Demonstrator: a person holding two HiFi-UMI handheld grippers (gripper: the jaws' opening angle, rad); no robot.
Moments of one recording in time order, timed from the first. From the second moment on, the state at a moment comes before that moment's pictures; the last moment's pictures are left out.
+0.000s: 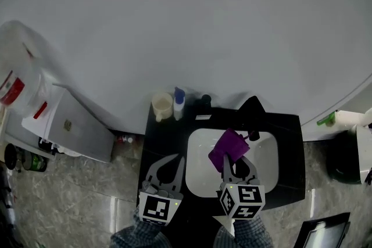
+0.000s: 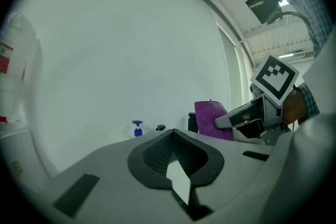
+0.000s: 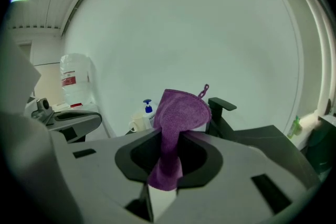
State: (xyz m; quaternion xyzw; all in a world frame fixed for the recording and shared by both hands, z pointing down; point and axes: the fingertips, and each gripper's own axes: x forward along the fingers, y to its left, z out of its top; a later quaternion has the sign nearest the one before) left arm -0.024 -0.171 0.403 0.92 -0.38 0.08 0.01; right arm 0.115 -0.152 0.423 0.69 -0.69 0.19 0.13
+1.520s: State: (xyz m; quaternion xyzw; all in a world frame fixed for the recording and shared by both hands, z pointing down) left arm 0.006 0.185 0.347 0.92 -0.38 0.09 -0.06; right arm 0.117 0.192 0.371 0.66 -0.74 0.12 0.06
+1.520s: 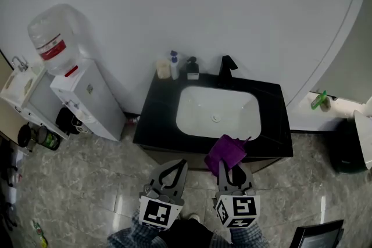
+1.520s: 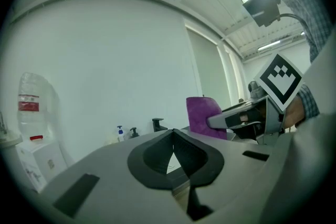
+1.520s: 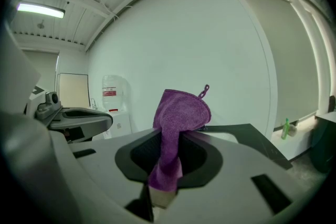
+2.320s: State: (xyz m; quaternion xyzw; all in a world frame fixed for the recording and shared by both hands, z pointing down) left arm -0.043 0.198 0.349 0.91 -0.40 0.08 -0.04; right arm 0.086 0.207 0.360 0.67 -0.73 0.10 0.06
